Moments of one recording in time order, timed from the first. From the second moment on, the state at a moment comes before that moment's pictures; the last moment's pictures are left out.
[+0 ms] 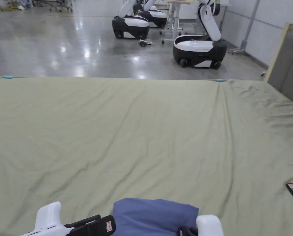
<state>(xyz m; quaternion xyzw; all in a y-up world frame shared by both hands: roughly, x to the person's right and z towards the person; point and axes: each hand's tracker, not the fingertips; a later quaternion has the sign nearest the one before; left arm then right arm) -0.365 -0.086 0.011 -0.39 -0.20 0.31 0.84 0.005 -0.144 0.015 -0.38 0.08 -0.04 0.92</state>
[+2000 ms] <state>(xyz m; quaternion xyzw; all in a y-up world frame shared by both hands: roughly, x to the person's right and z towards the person) -0.328 0.106 0.074 0.00 0.01 -0.04 1.00 0.021 0.112 0.092 -0.01 0.03 0.08 1.00</state>
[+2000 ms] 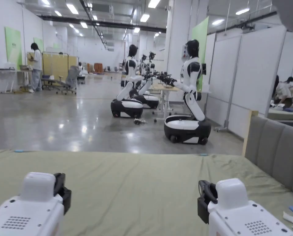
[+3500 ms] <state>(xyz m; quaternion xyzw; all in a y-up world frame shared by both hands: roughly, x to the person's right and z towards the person) -0.317 0.122 0.091 0.02 0.03 -0.04 1.00 0.010 0.152 0.093 -0.11 -0.01 -0.09 0.99</state>
